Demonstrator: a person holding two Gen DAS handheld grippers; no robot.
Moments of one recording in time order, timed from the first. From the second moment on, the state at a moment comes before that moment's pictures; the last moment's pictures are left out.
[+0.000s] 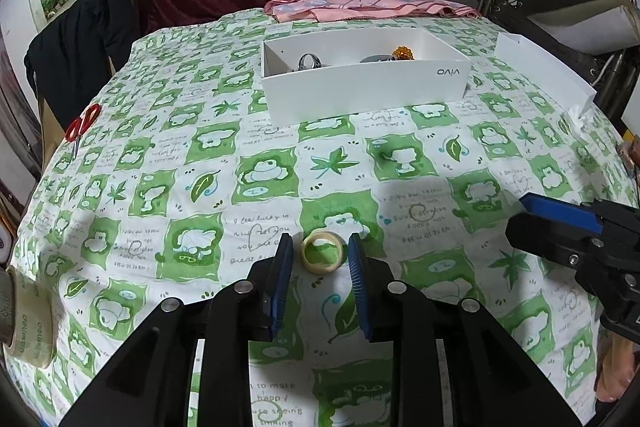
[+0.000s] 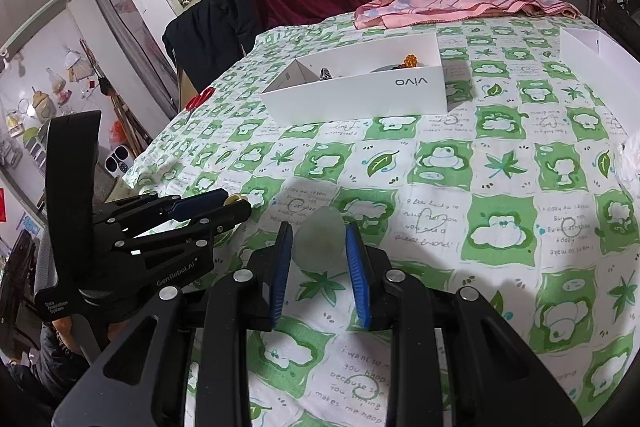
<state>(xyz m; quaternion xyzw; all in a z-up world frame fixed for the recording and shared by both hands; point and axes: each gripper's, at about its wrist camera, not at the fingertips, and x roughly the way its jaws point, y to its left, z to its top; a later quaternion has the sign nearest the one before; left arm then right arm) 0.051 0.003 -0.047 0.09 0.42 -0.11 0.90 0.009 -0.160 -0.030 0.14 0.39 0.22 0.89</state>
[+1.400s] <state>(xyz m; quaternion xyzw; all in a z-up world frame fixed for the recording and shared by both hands) 0.149 -0.019 0.115 0.02 0.29 -0.10 0.95 0.135 -0.168 0.081 0.14 0.30 0.15 0.93</state>
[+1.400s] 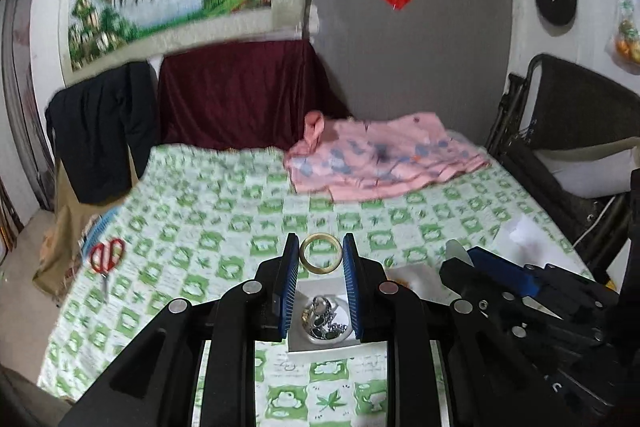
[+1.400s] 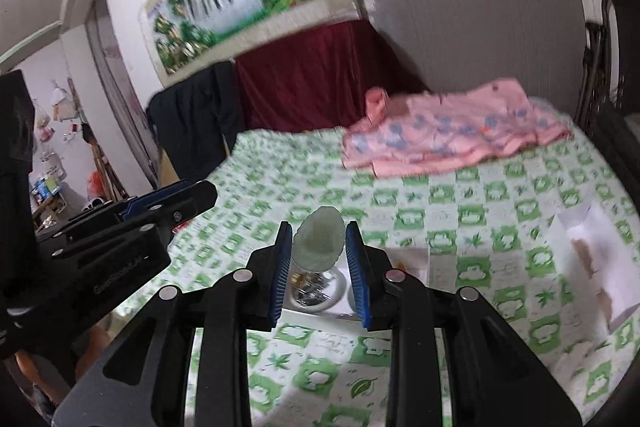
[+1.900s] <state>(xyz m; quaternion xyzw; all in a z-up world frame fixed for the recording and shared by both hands) 0.221 -0.011 -0.004 0.02 0.41 -0.08 0.91 0.184 -0.169 -0.003 0.14 0.39 0.13 0.90</state>
